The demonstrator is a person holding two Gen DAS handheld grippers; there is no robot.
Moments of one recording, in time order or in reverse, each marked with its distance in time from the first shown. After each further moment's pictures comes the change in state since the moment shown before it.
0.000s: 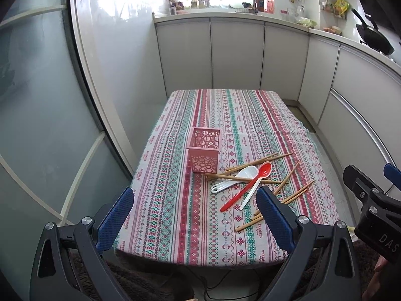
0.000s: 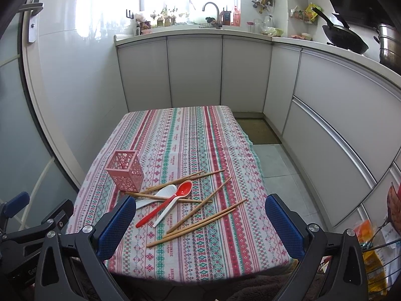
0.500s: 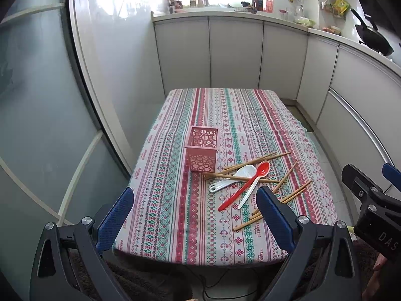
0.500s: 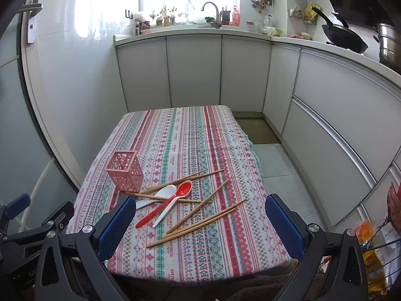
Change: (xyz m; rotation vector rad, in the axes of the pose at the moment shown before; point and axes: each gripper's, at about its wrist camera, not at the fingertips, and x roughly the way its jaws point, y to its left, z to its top) left arm 0.004 0.002 0.001 -0.004 0.009 -0.014; right arm 0.001 -0.001 -0.001 -0.003 0.004 0.000
